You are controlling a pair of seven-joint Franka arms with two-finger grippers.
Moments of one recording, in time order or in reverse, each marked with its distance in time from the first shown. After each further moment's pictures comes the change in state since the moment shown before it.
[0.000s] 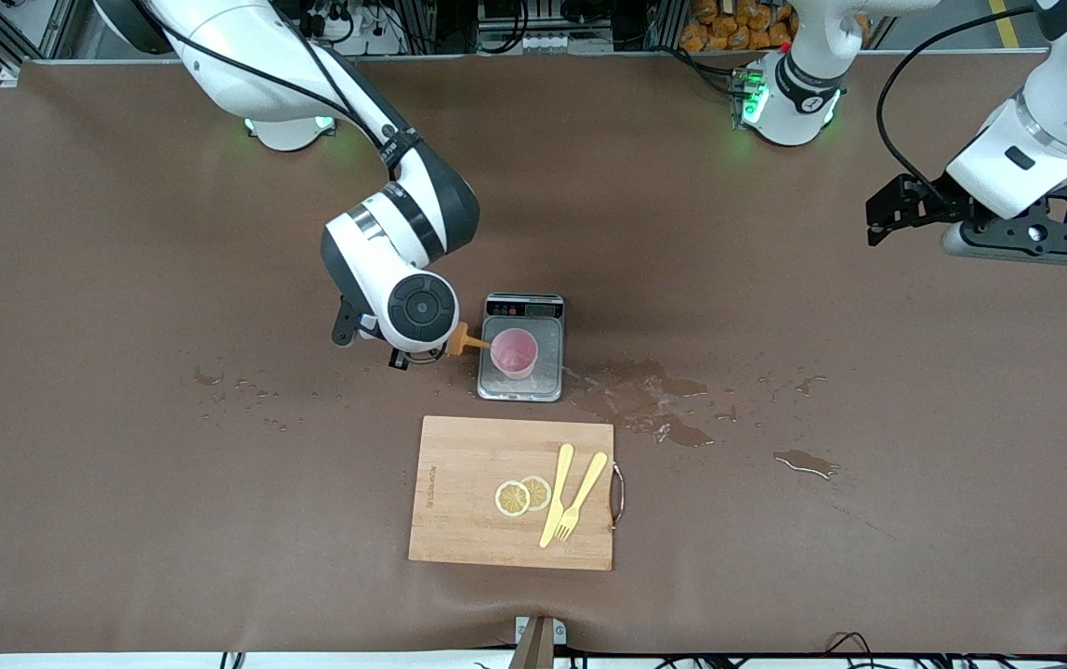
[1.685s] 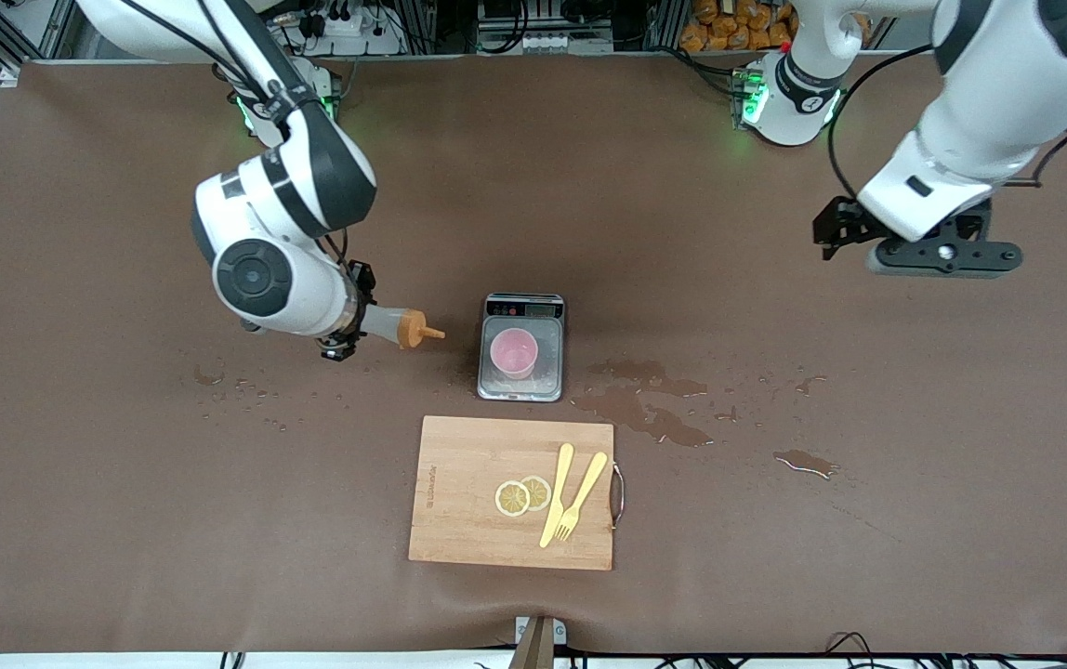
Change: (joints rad) left arm -0.035 0.009 -0.034 -0.066 0.070 0.034 -0.067; right arm -0.144 -0.262 0.003 -0.272 0.156 0.154 -0.136
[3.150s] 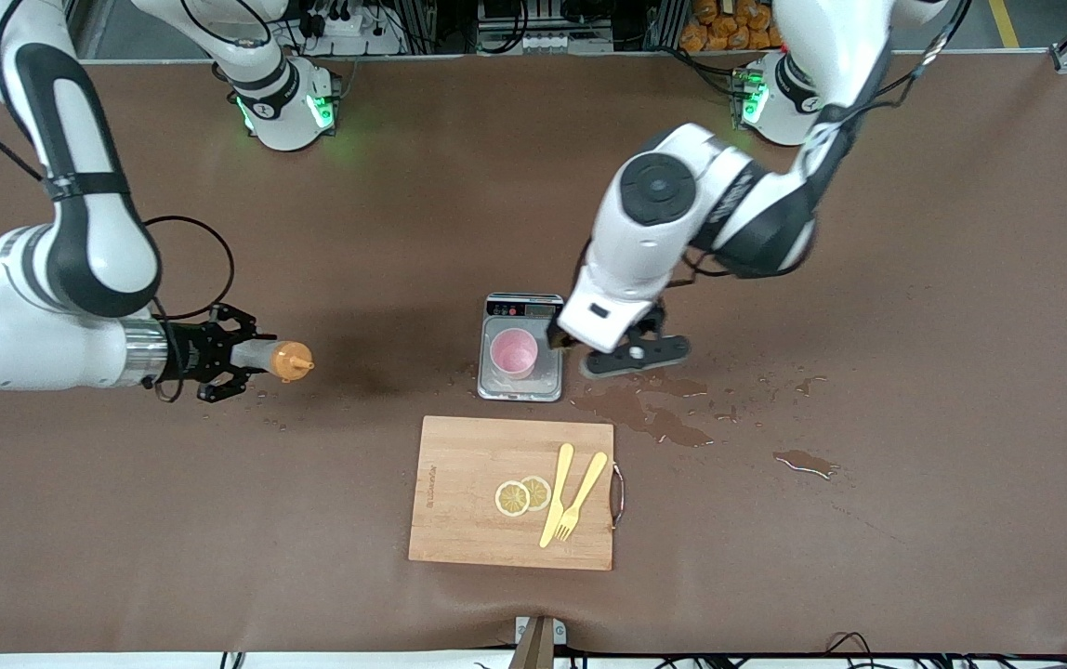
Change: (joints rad) left arm -0.264 0.518 -0.129 0.333 0.052 0.336 -0.741; right arm -0.391 -0.015 -0.001 -0.112 0.326 0.079 -0.521
